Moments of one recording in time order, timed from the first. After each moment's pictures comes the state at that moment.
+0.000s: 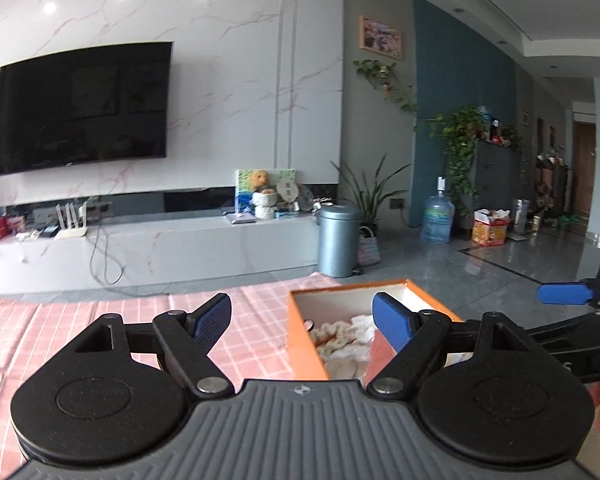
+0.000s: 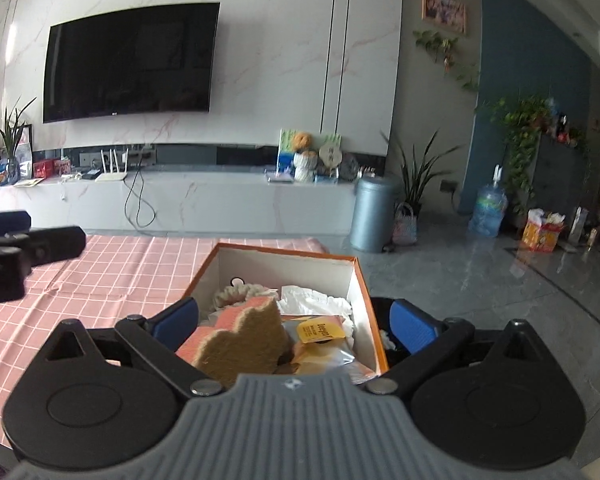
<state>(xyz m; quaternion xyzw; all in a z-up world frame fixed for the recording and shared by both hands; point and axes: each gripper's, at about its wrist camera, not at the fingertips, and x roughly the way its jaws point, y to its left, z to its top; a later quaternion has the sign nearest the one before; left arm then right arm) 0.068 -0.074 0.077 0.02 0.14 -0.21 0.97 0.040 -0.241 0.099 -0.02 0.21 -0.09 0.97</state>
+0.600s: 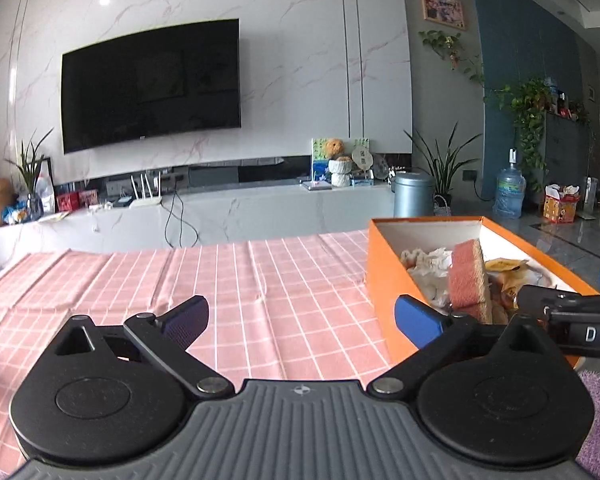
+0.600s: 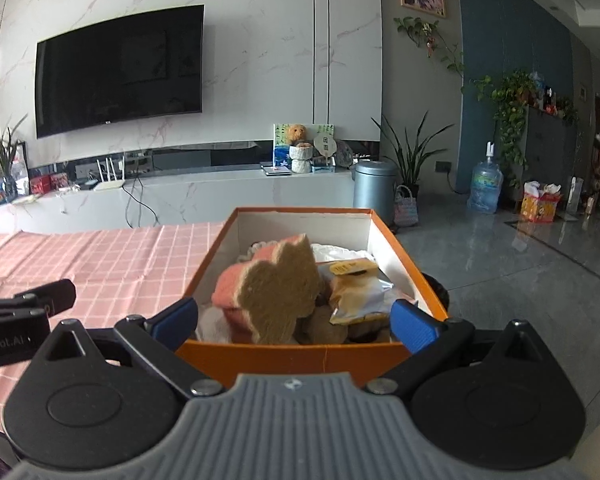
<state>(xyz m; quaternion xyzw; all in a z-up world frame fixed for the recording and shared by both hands) 0.037 -0.045 0.020 0.04 0.18 -0.09 0.98 0.020 -0.212 0.040 0.02 0.21 -0.10 0.97</state>
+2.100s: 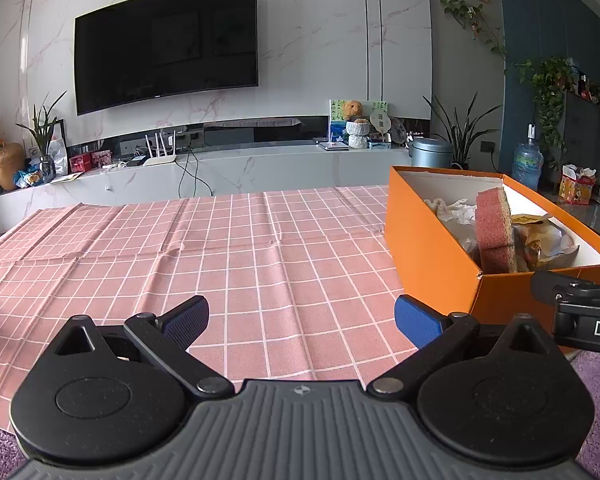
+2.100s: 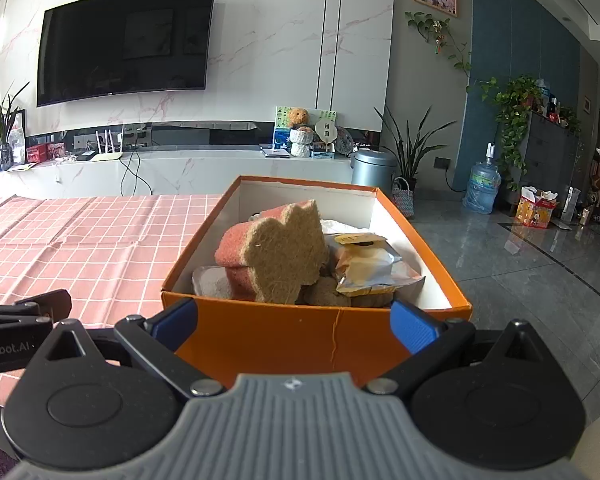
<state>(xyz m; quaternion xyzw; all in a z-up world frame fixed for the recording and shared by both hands) 0.029 -0.033 -0.003 0.03 0.23 -0.07 0.97 0.020 -0.200 0.017 -0.01 0.24 -0.10 0.97</state>
